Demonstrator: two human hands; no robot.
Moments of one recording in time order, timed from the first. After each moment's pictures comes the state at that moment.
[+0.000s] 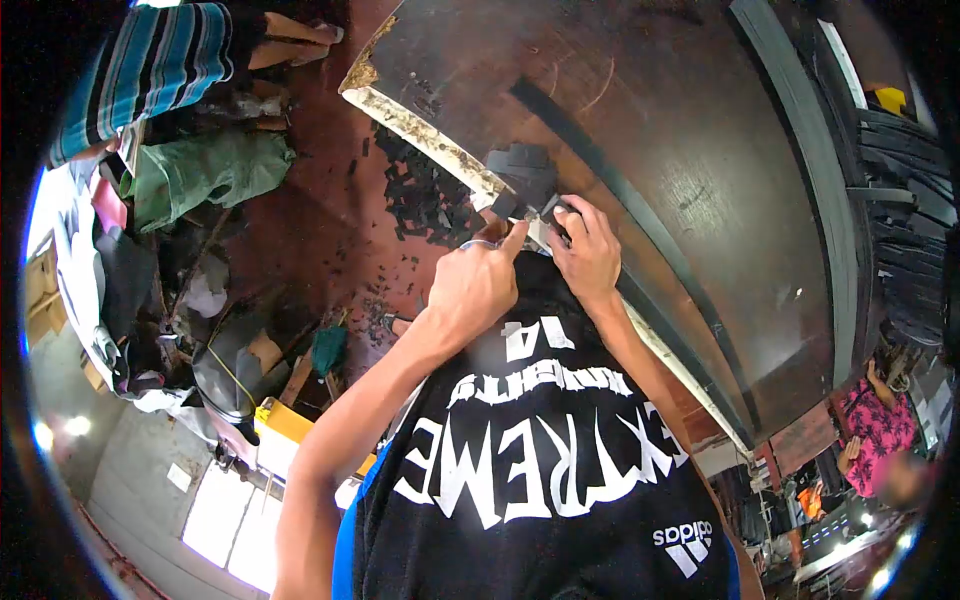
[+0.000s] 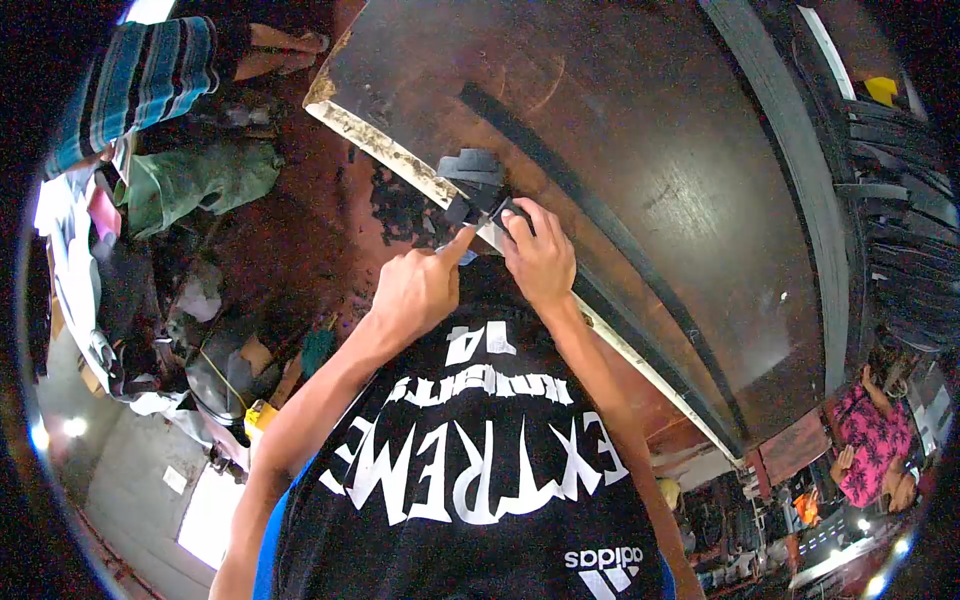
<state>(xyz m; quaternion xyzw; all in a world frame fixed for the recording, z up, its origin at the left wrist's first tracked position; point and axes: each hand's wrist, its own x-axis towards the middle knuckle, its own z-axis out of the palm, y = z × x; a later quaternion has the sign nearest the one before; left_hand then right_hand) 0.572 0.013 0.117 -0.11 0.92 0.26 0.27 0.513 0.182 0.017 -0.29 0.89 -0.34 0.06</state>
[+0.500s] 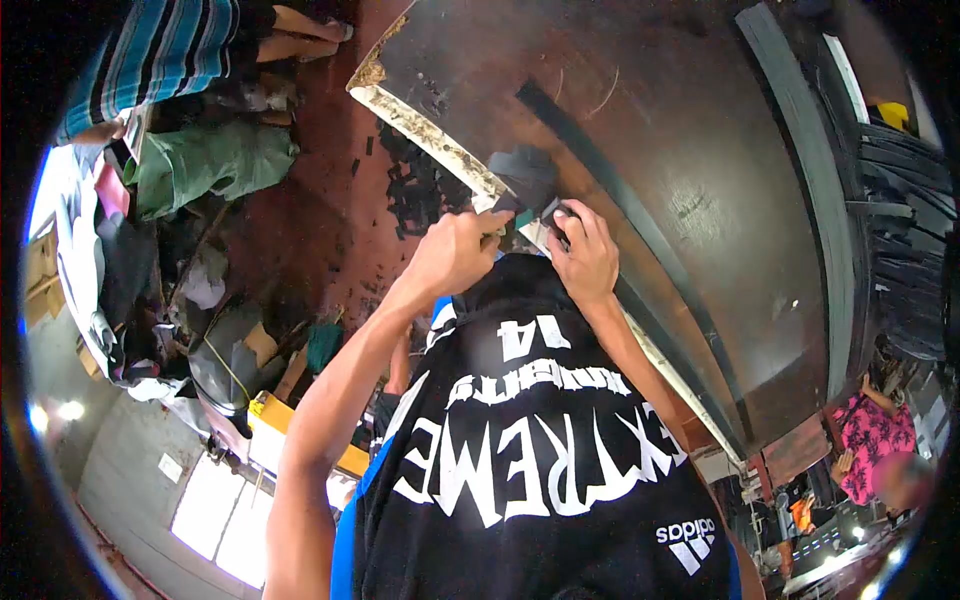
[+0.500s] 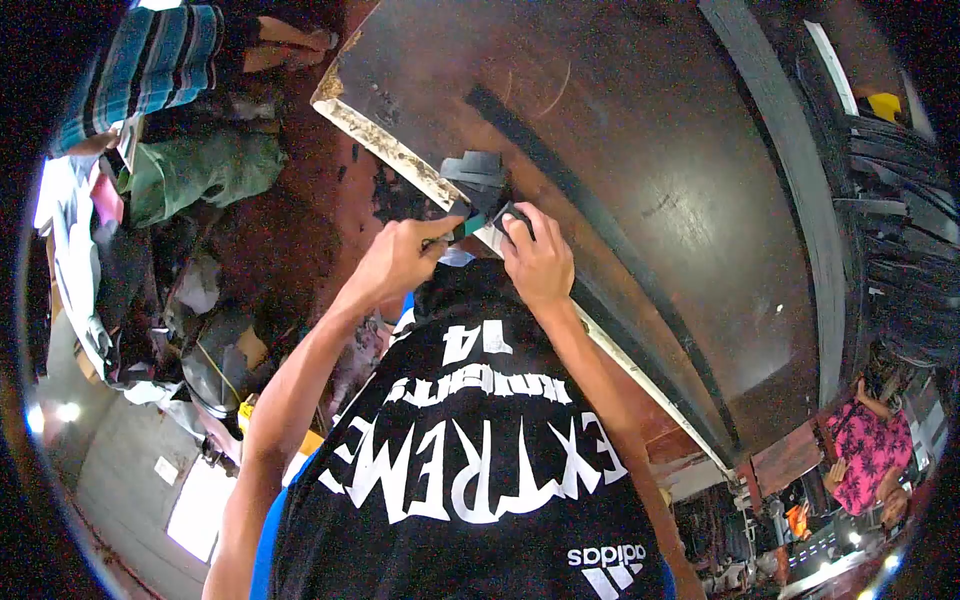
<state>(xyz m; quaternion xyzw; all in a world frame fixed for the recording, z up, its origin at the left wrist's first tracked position) 0.556 -0.020 0.103 -0.20 0.85 0.40 0.27 0.513 0.183 0.014 -0.29 0.89 -0.35 0.05</state>
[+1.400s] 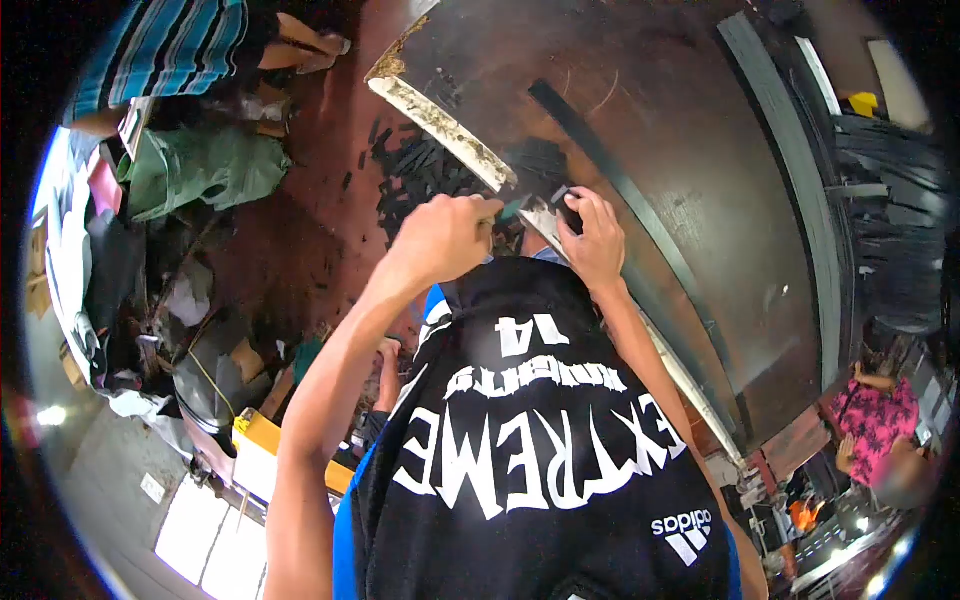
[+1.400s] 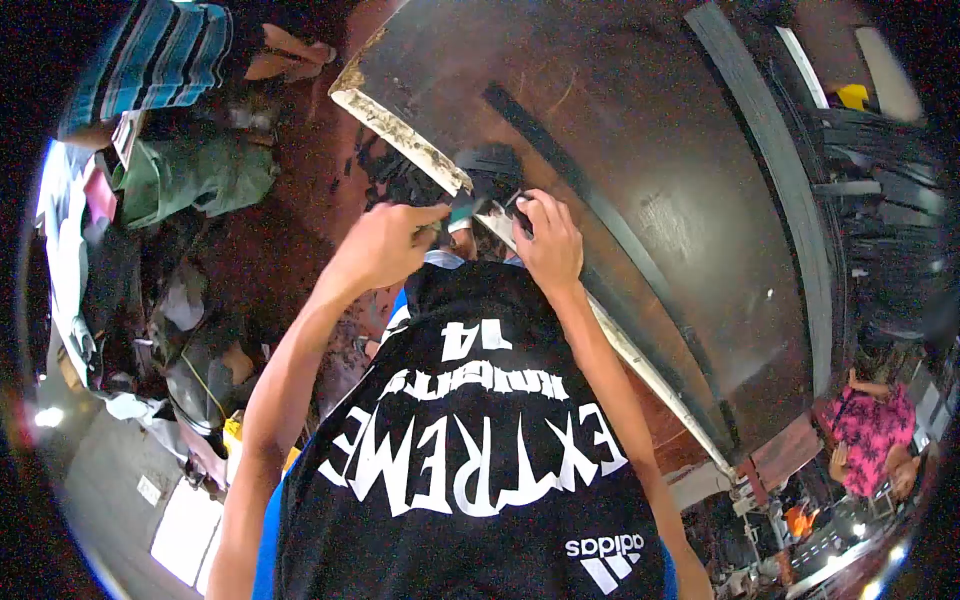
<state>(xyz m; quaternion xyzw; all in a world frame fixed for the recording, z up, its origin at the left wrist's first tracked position) 0.570 -0.045 0.139 -0.14 0.90 0.32 0.27 0.517 0.183 0.011 -0.30 0.89 -0.33 0.02</state>
